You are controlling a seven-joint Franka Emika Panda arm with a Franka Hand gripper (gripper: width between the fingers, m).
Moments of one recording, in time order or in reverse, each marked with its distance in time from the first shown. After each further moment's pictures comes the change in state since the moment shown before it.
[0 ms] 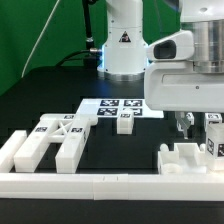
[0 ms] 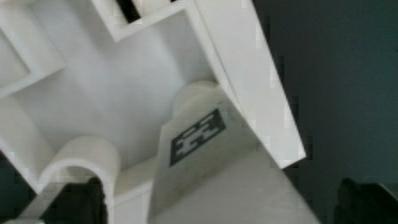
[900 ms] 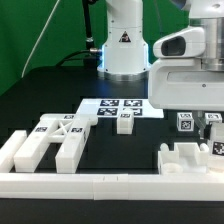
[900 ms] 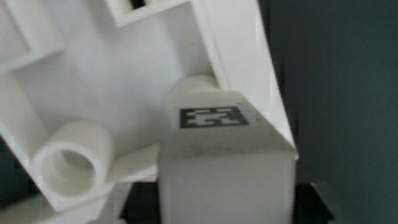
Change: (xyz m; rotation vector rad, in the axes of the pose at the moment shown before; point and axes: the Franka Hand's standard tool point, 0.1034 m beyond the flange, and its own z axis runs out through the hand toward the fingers) arm 0.002 -0.003 0.000 -0.013 0.012 0.222
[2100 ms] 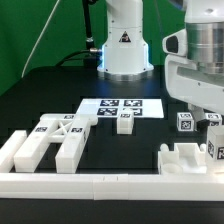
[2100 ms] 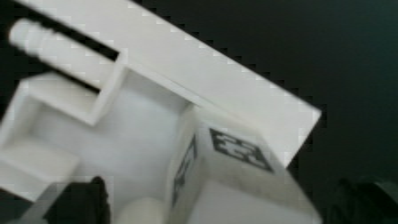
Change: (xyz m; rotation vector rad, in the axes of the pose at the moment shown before) arm -0.007 0.000 0.003 -0.001 -0.045 0.313
